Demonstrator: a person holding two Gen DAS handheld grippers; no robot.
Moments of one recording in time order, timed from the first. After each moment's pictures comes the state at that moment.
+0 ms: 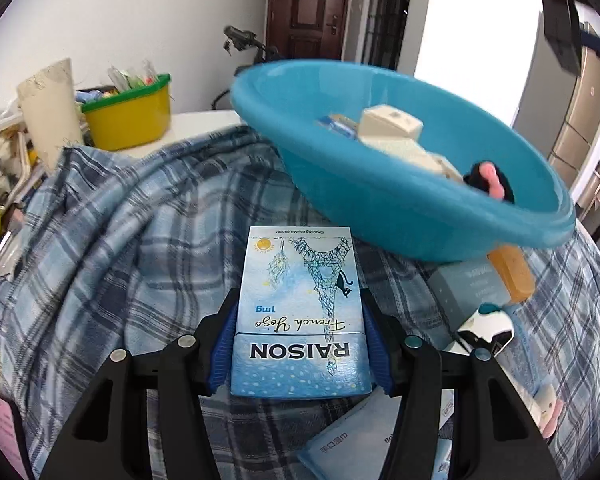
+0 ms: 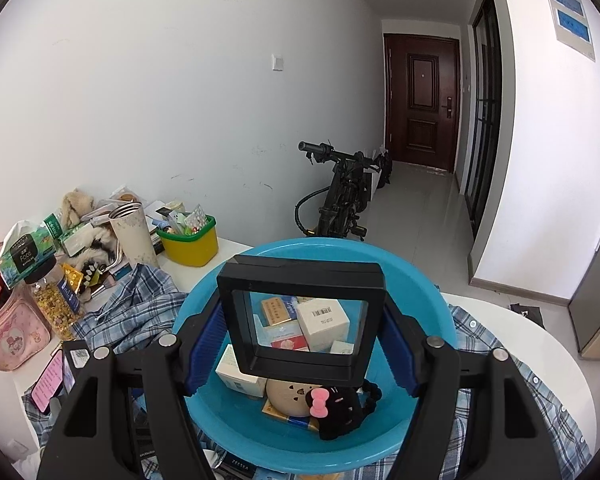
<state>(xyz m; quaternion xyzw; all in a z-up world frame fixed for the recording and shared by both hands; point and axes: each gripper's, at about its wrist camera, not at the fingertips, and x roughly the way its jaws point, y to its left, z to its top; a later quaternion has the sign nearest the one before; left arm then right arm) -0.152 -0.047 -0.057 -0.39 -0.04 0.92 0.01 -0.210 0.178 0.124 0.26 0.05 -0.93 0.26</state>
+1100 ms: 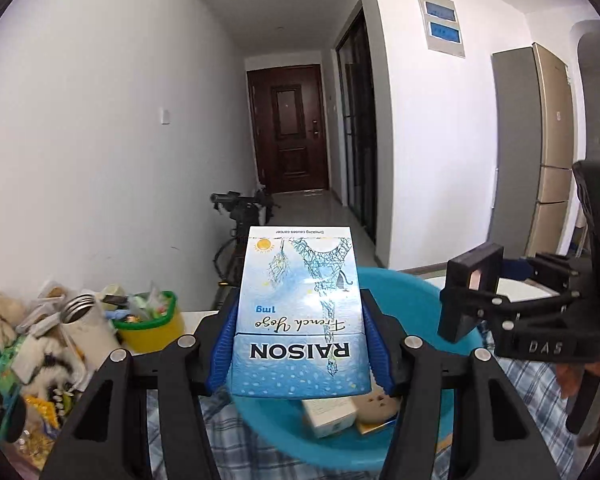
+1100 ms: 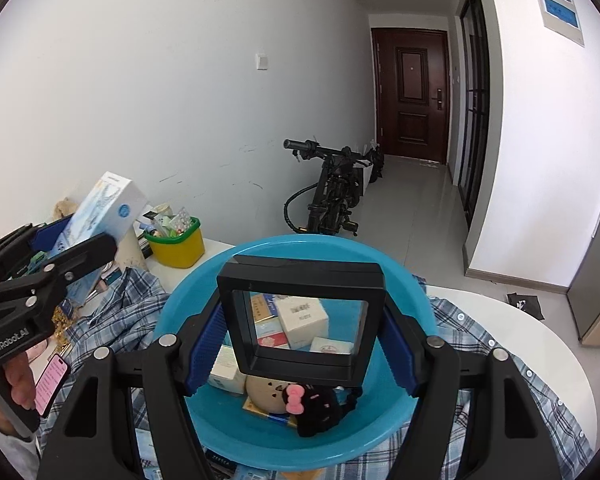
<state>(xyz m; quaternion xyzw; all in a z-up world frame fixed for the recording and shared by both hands) -0.174 0.017 0.155 -0.21 0.04 0.98 0.02 -0.223 0.206 0.122 0.27 0.03 -0.93 0.24</state>
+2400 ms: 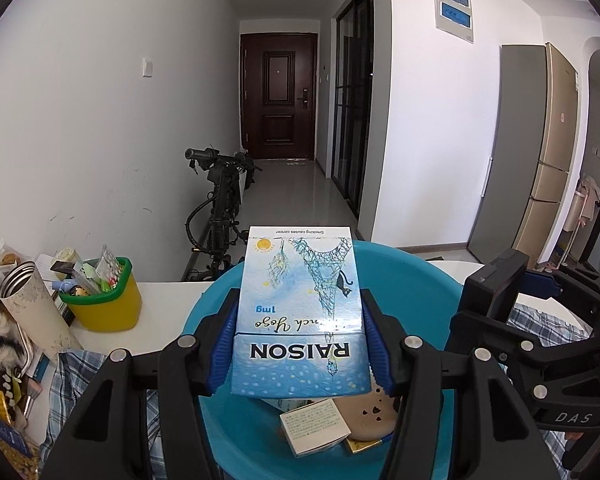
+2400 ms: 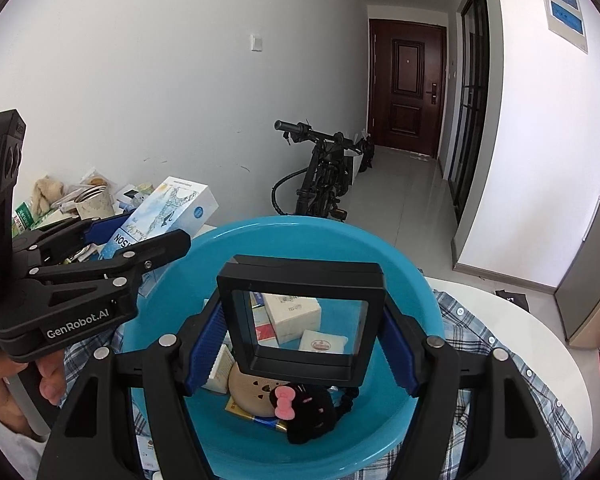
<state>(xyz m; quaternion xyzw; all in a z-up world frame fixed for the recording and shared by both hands) -0.246 0.004 0.101 -0.26 0.00 0.96 0.04 -0.235 0.184 0.098 0.28 0.06 -0.93 0.22</state>
